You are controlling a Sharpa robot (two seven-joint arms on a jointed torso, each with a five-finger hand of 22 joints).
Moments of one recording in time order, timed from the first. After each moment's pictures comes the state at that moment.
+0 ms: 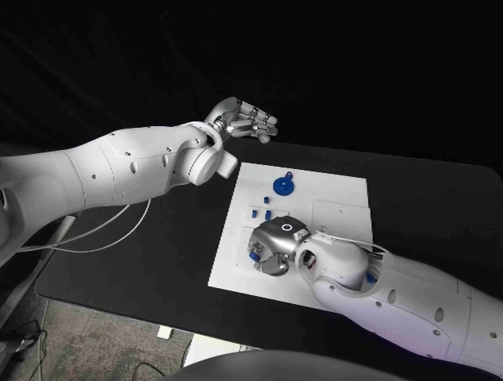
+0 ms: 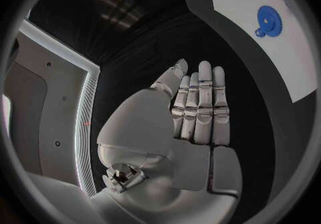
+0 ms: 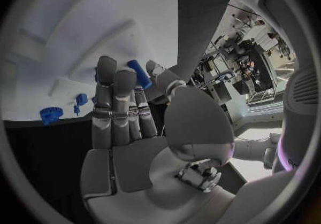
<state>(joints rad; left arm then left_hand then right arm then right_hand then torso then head) 1.35 -0.67 -0.15 1.17 -0.32 -0.32 0.31 1.38 0.02 0.14 -0.25 0.19 1.11 0.13 0.07 0.07 1.17 0.10 0.06 0.06 1.26 0.03 0.32 0.16 0.07 1.04 0.01 0.07 1.03 0.97 -0.43 -0.03 1.47 -1.90 -0.14 -0.21 1.17 -0.13 0.39 -0.24 0.22 1.09 0.12 0.07 0.06 1.20 0.07 0.06 0.06 1.44 -0.02 0.87 0.65 0.12 1.47 -0.05 0.22 1.18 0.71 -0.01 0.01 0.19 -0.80</state>
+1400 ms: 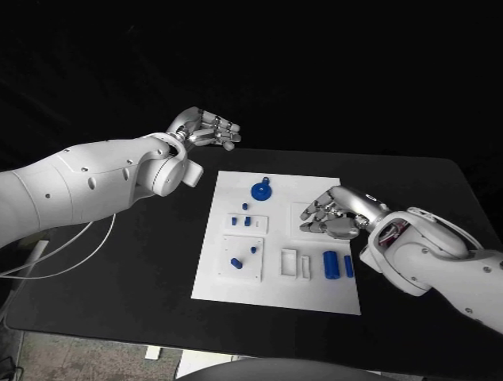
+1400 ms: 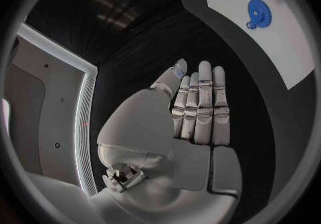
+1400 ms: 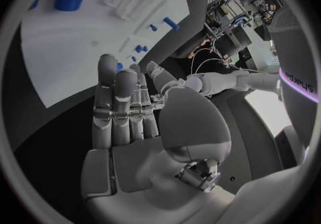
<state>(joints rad) 1.35 -0.72 -0.16 1.17 -0.31 -0.31 0.31 1.37 0.02 0.13 -0.24 0.19 1.11 0.13 0.07 0.07 1.17 0.10 0.06 0.06 1.26 0.03 0.32 0.16 0.07 1.05 0.01 0.07 1.01 0.97 -0.84 0.11 1.64 -1.43 -0.34 -0.12 1.24 -0.07 0.23 -0.17 0.22 1.18 0.07 0.07 0.13 1.44 -0.01 0.16 0.15 1.43 -0.09 0.90 0.63 0.10 1.47 -0.10 0.28 1.09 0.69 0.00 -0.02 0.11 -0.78</state>
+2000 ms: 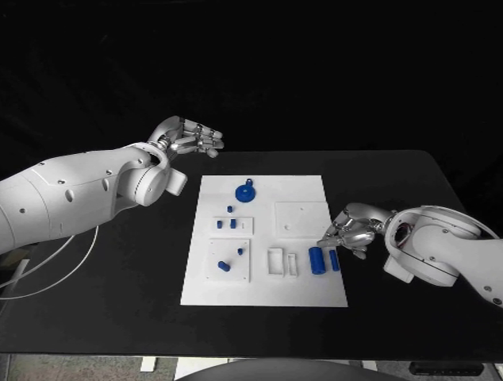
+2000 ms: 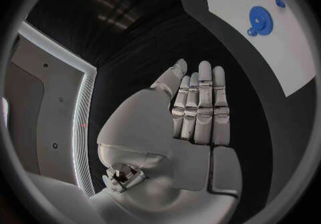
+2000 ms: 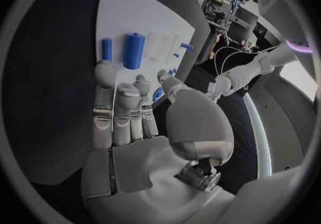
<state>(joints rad) 1.33 -0.73 -0.16 1.17 -0.29 -0.30 0.31 1.37 0.02 0.14 -0.23 0.19 1.11 0.13 0.07 0.07 1.17 0.10 0.06 0.06 1.26 0.03 0.32 0.17 0.07 1.05 0.01 0.07 0.98 0.97 -0.94 0.13 1.63 -1.17 -0.01 -0.37 1.09 -0.11 0.31 0.02 0.05 1.14 0.07 0.07 0.22 1.29 -0.03 0.89 1.01 1.43 -0.10 1.06 0.92 0.07 1.46 -0.13 0.46 1.22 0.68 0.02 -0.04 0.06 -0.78</state>
